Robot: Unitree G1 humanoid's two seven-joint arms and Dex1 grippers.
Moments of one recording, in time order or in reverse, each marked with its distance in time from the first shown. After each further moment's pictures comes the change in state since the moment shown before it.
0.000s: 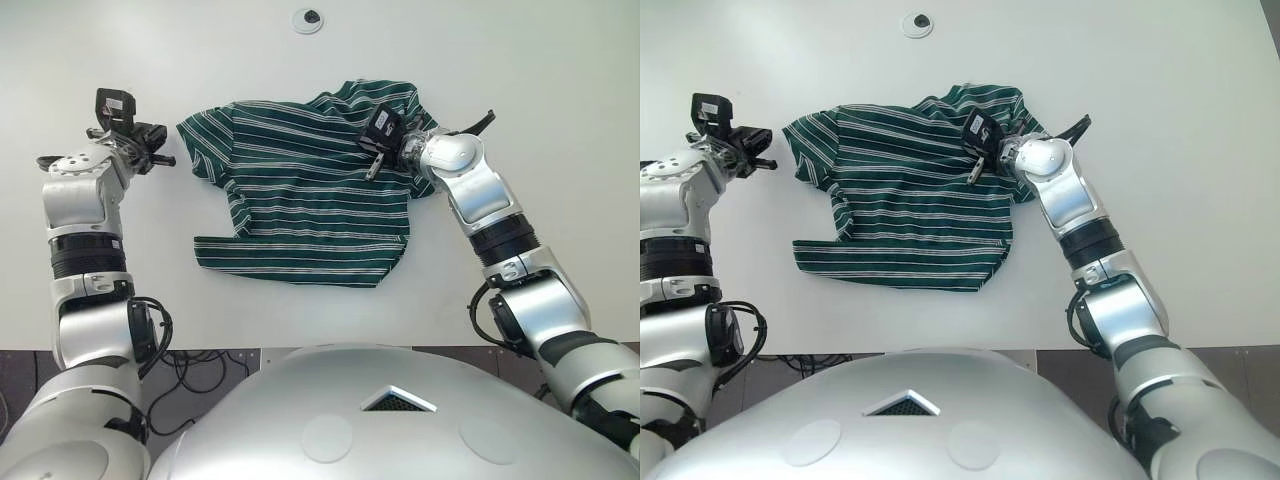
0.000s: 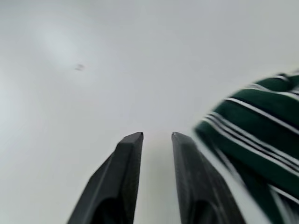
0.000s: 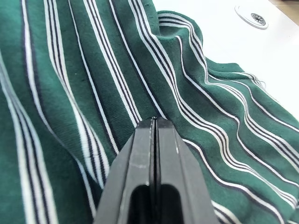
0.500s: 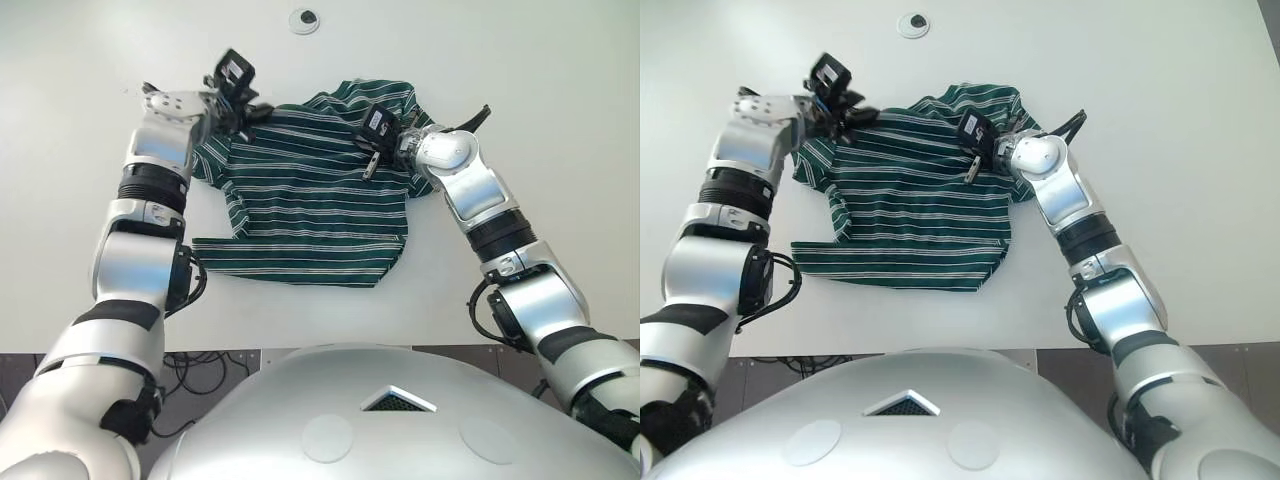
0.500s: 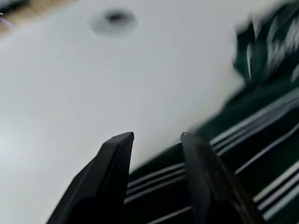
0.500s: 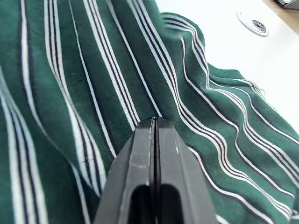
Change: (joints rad) left arm -0.369 -0.187 -0.359 0.468 0.164 -0.325 -0.309; right arm -0.032 0.010 0.023 0.052 -0.029 -0.051 0.001
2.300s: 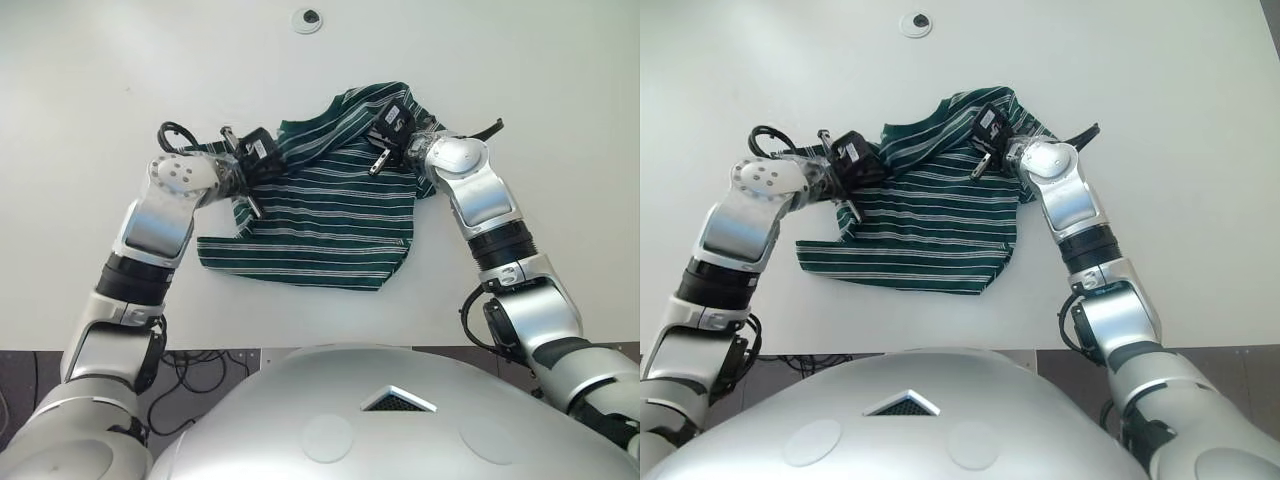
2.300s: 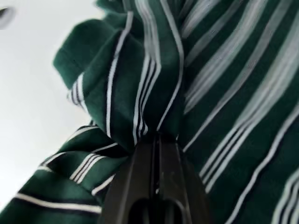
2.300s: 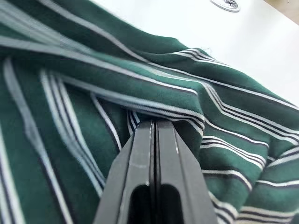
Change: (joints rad) left arm 0.453 0.171 -0.115 -0.905 -0.007 0.319 -0.047; right arm 0.070 0.024 -0.101 -0.099 0.003 0.109 -0.046
